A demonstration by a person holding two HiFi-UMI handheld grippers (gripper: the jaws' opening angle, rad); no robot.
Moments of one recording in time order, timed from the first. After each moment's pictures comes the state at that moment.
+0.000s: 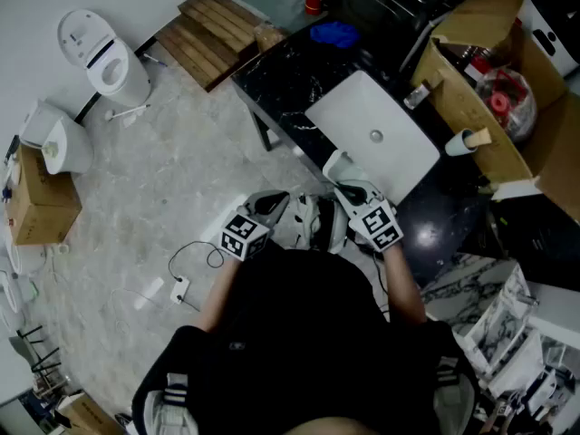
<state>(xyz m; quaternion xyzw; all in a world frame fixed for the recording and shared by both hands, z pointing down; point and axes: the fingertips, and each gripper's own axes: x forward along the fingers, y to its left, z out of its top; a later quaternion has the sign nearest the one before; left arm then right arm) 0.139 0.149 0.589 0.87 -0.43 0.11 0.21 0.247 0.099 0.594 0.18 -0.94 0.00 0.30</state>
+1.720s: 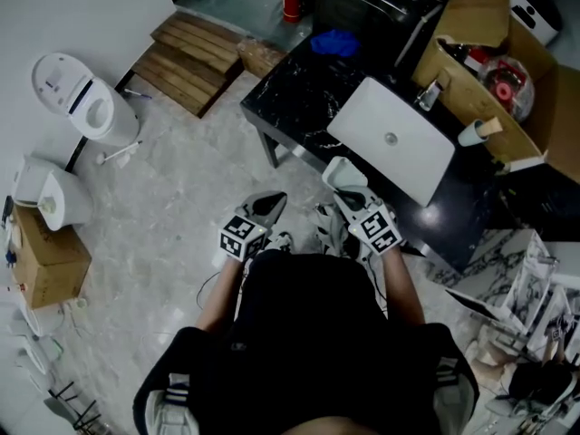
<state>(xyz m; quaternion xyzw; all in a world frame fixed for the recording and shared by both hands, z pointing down) -0.002 0.102 0.597 0.90 -0.36 0.12 0.20 0.123 0.084 0.614 0.25 -0.92 0.04 0.30</state>
